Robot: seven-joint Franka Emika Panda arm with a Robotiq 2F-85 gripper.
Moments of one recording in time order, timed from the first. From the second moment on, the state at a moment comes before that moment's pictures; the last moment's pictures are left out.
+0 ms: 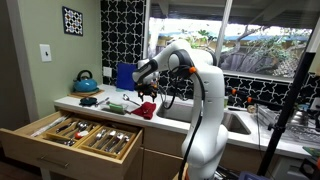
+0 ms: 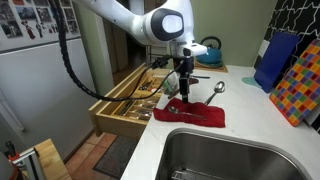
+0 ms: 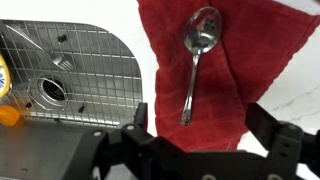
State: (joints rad) arm -0.13 0.15 -0.22 -1.91 -0.23 2.12 0.84
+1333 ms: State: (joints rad) arm -0.16 0.24 -0.23 -1.98 -0.04 2.32 0.78
